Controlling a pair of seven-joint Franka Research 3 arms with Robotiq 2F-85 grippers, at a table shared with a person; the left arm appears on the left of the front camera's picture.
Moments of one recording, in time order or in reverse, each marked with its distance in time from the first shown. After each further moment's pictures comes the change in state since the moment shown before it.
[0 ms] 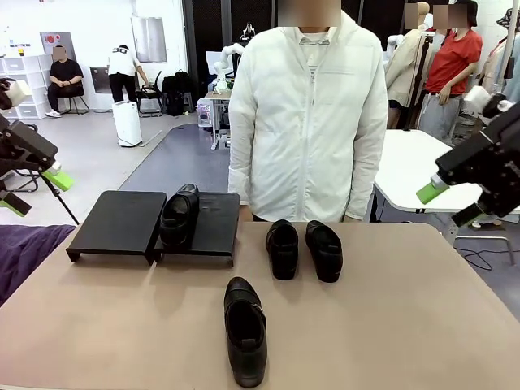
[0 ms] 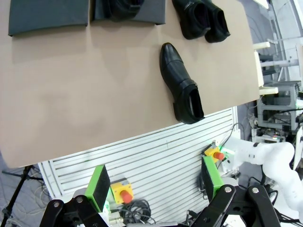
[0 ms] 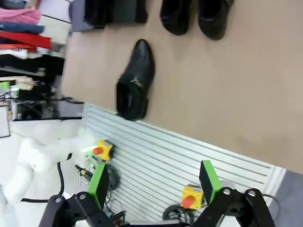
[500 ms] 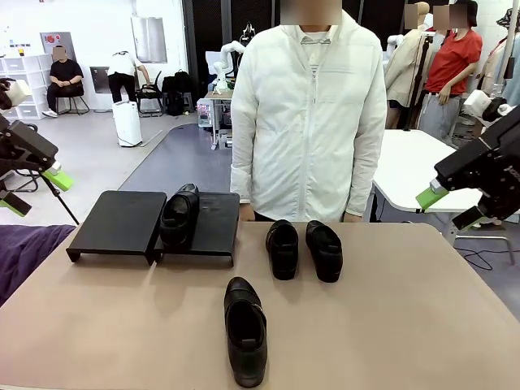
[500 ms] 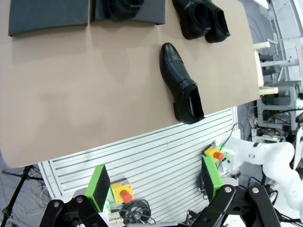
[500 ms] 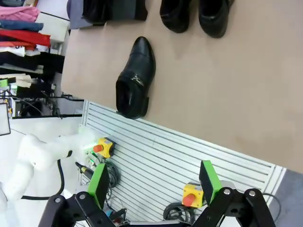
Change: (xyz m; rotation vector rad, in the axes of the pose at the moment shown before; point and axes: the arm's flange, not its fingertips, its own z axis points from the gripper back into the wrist) left arm 0.000 0.000 0.000 0.000 0.000 0.000; right arm 0.005 0.005 0.002 0.018 0.028 0.005
